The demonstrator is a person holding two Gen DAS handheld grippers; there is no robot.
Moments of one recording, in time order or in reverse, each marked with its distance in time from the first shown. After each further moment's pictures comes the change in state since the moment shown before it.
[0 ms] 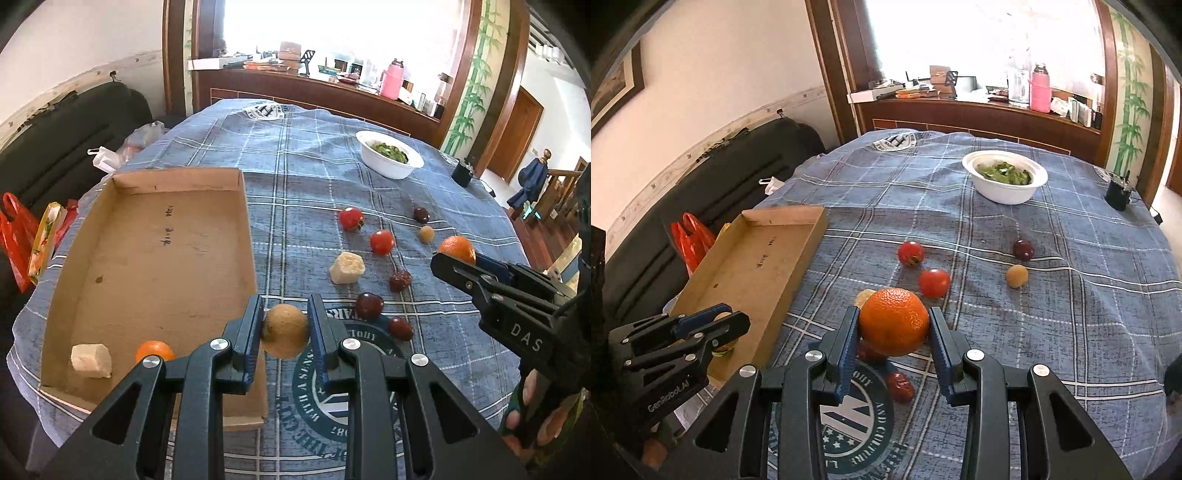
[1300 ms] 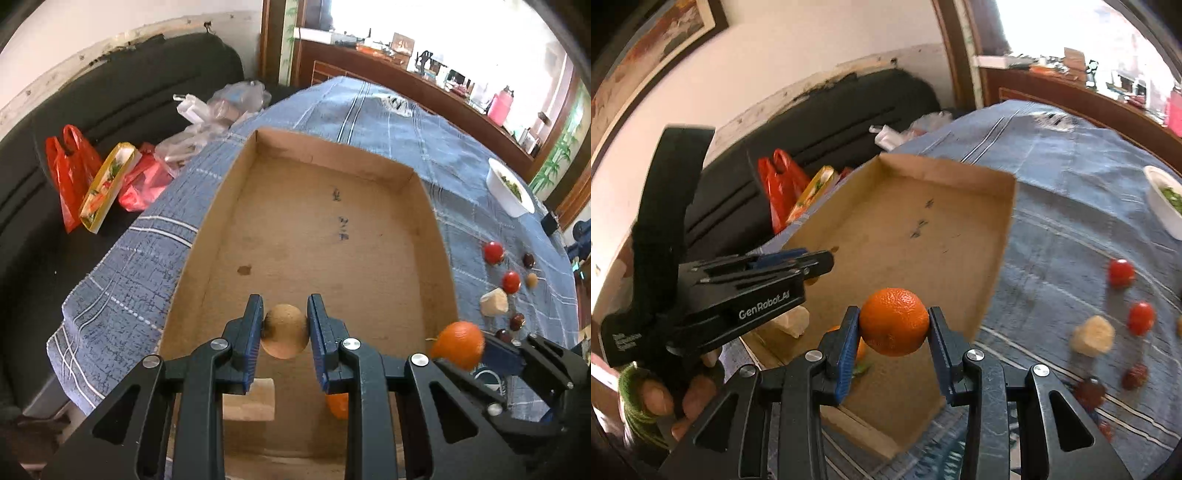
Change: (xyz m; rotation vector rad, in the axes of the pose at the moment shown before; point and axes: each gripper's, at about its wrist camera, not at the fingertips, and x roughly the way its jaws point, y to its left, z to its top) left arm 0.034 0.146 0.001 -0.231 0.100 0.203; right arm 0.082 0.154 0.003 -0.227 0.166 0.333
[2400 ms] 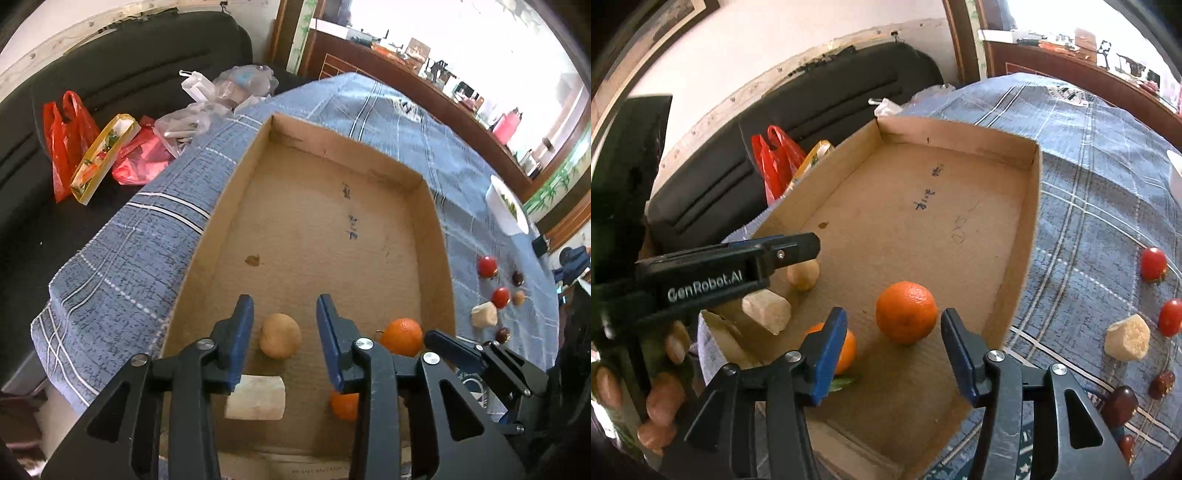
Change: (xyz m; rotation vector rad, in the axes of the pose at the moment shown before) left arm -0.003 0.022 0.004 -0.108 0.035 -0.074; right arm 0.032 -0.003 -0.001 0.015 0.072 0.001
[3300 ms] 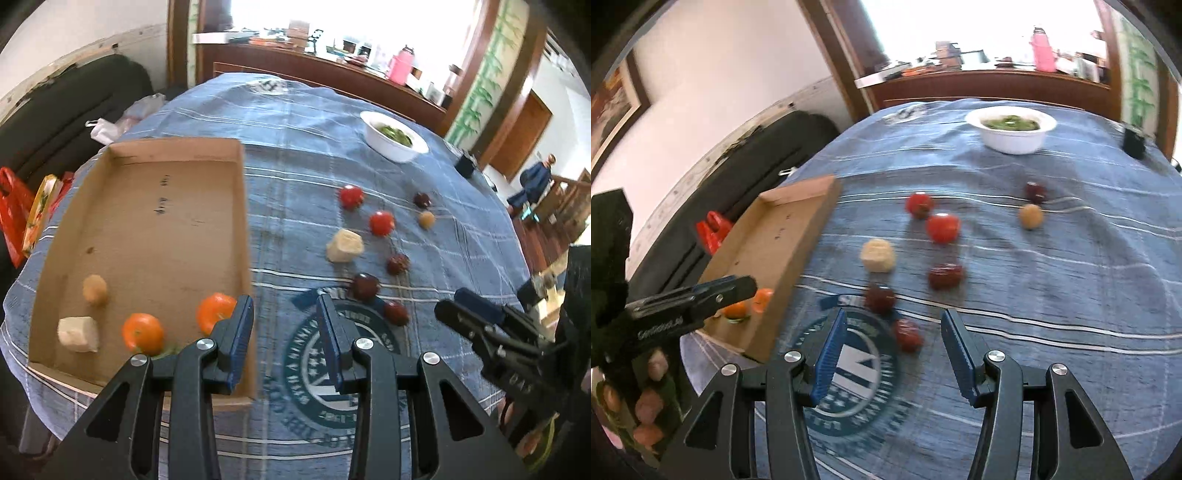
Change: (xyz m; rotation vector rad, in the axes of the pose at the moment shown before) left arm -0.037 -0.152 -0.068 0.312 -0.013 -0.142; right arm -0.148 -0.137 -0.105 0.309 -0.208 -0.175
